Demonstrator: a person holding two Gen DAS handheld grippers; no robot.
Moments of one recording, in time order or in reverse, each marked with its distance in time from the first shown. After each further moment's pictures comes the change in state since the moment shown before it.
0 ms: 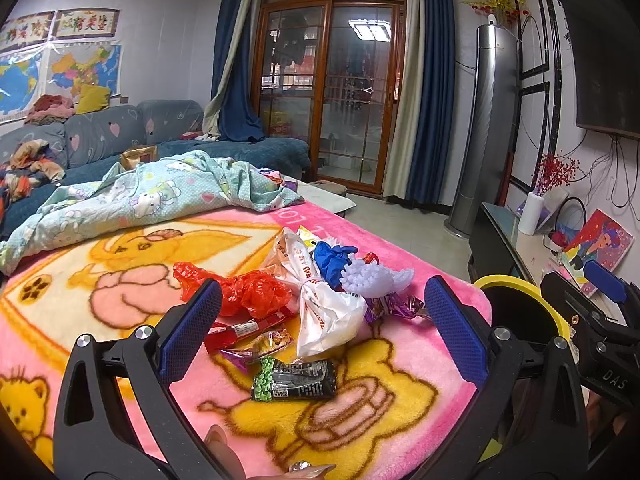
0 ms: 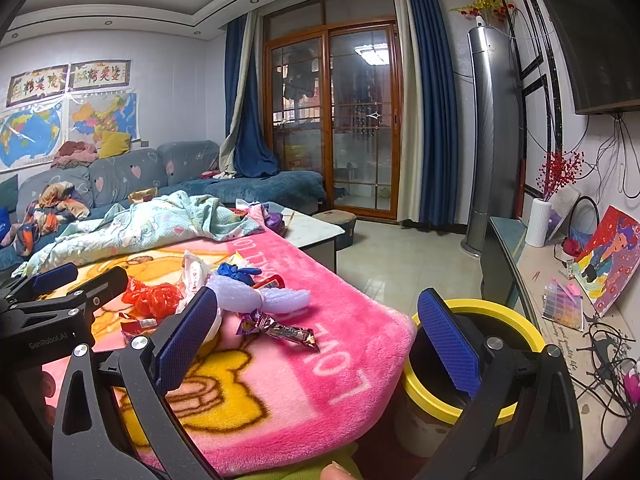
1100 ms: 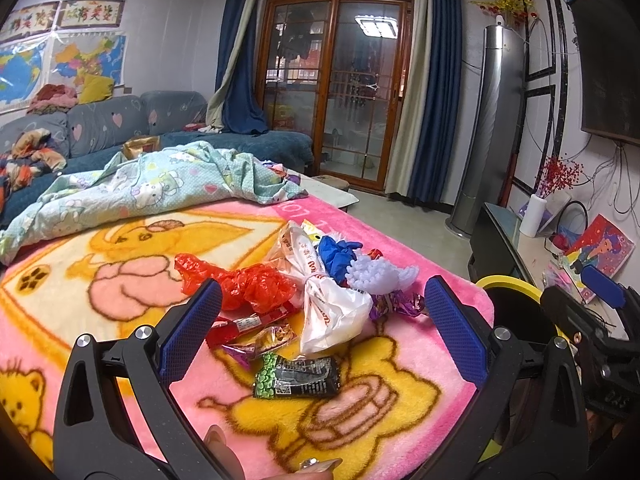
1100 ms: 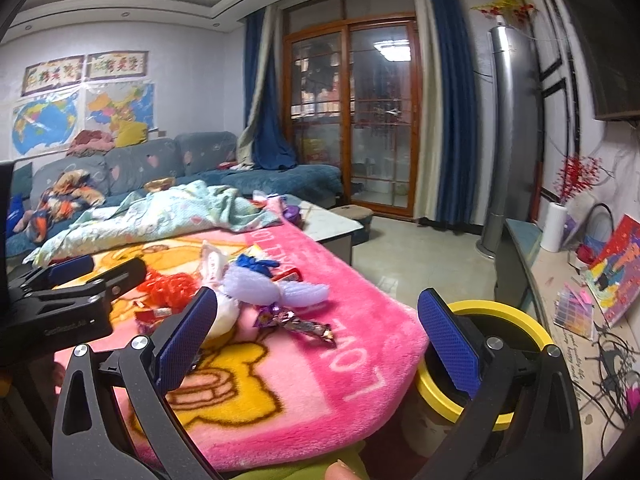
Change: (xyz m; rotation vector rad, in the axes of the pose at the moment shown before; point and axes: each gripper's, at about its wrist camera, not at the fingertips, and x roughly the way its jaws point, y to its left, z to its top) left arm 0.004 0.007 0.002 -0.024 0.020 0.002; right arm 0.004 0.010 -0.004 -0.046 0.028 0.074
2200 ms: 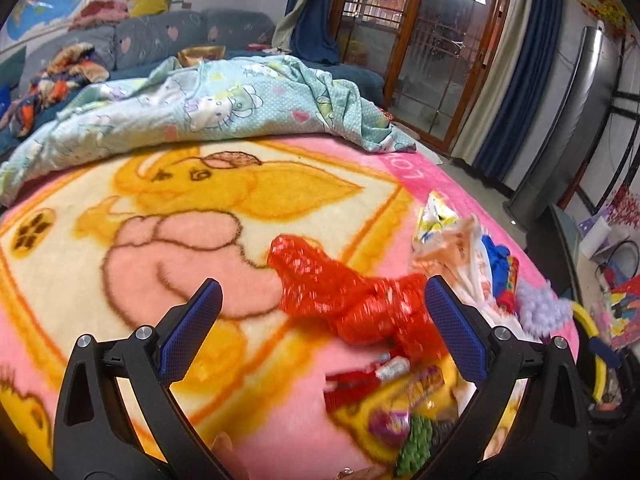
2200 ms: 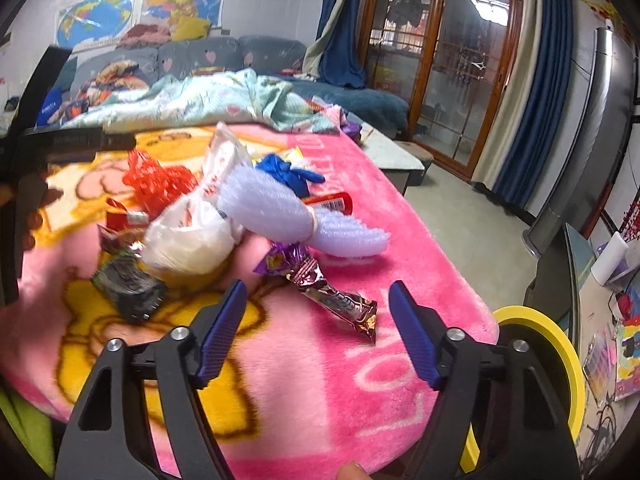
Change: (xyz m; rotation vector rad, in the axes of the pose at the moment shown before) left arm 0.118 0.132 0.015 -0.216 0.255 0.143; right arm 0.134 0.019 -0.027 -0.273 0.312 0.156
